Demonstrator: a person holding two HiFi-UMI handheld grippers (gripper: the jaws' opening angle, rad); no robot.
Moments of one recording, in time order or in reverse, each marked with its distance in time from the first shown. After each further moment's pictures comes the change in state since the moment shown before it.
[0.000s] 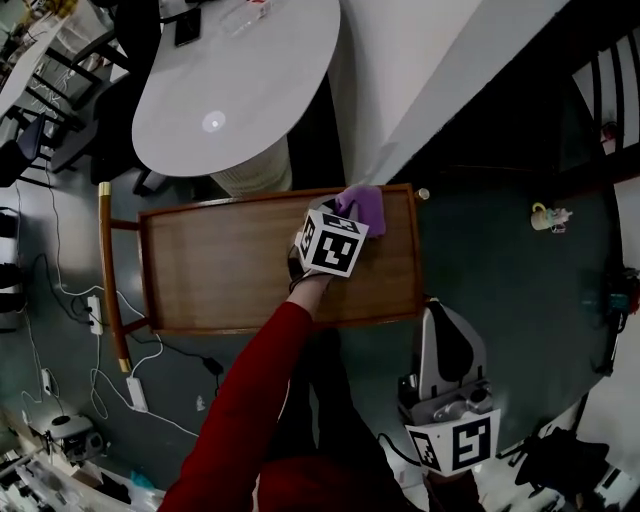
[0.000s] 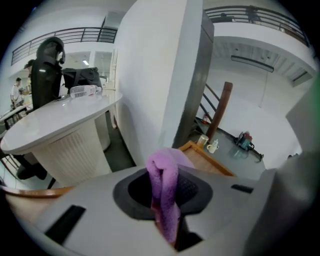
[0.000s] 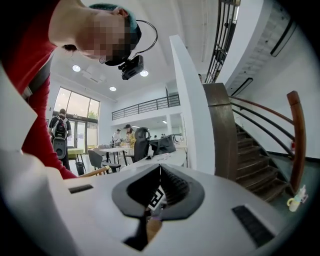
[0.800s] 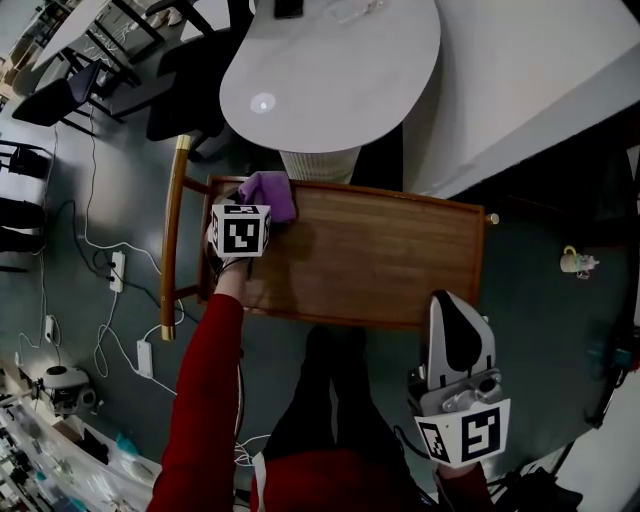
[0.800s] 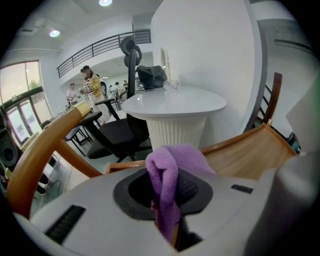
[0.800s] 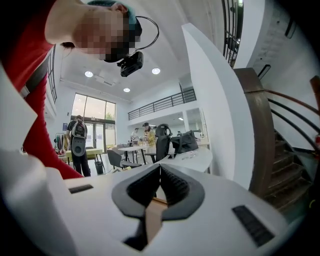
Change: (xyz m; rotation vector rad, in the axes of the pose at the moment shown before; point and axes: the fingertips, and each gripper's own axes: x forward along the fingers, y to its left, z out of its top) left arm -0.170 0.286 -0.113 -0.167 0.081 0.499; right arm 0.057 0.088 0.000 -0.018 0.032 0.209
